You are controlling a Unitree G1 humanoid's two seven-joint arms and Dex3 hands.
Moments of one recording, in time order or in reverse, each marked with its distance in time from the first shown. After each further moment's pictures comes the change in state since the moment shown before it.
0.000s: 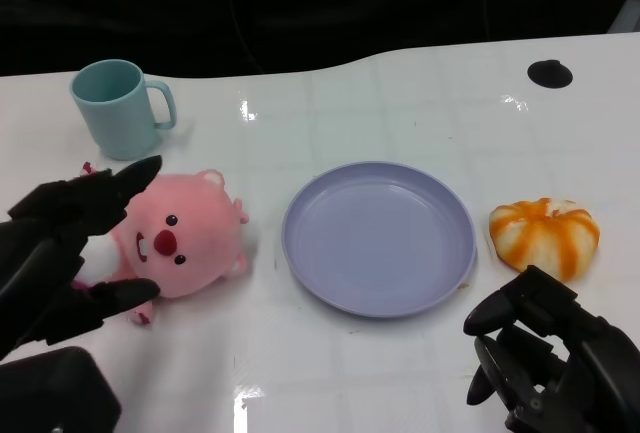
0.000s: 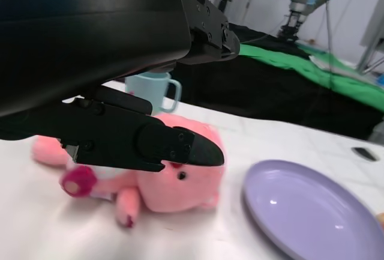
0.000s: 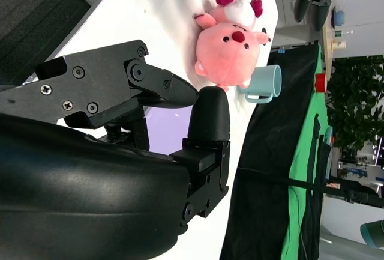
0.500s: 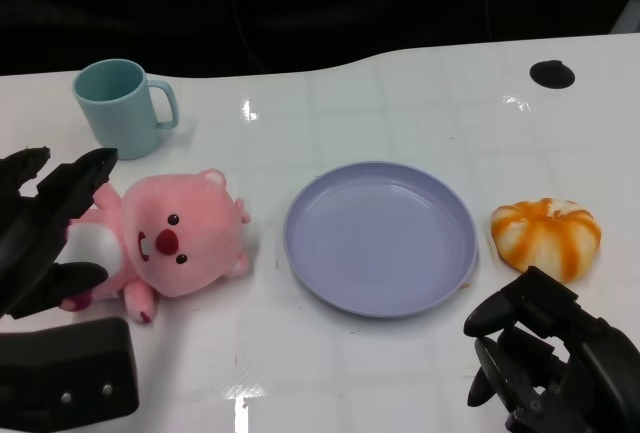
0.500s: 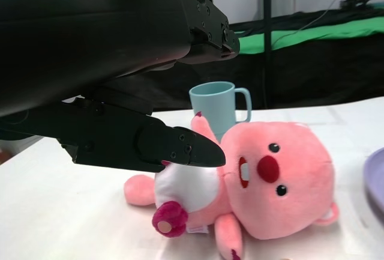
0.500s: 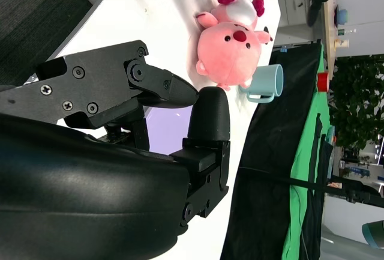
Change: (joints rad) left arm -0.079 0.100 -0.083 0.016 0.293 0.209 0.009; right arm 0.008 0.000 0.005 -0.013 -0.009 0.010 -0.012
